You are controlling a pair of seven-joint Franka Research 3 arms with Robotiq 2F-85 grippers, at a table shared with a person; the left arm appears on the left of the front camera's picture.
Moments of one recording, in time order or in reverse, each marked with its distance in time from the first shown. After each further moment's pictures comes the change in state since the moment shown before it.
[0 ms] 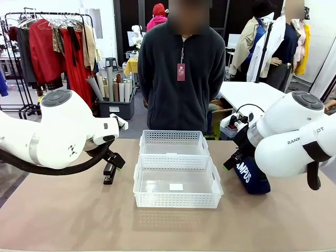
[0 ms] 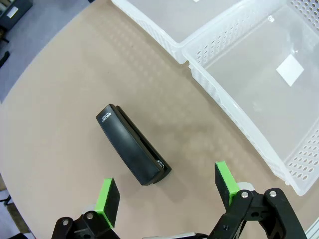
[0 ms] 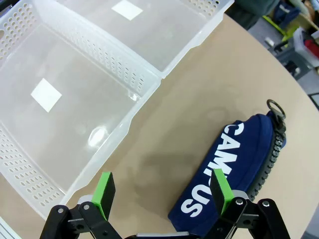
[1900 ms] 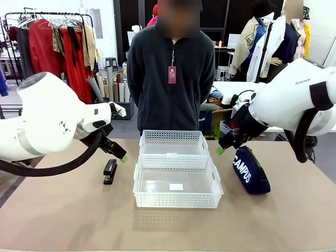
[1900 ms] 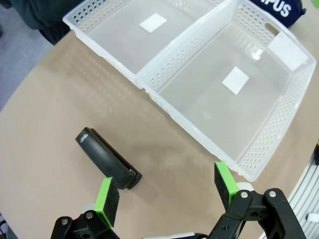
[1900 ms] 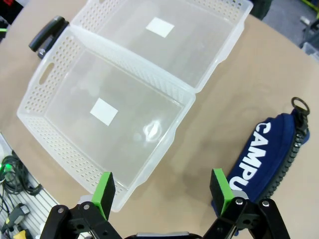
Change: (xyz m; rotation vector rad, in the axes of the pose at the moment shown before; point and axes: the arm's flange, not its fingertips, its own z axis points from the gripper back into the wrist) left arm 0.009 0.001 0.045 -0.190 -0.088 -0.051; right arm 0.046 -0.011 0.046 0.233 0.058 -0.190
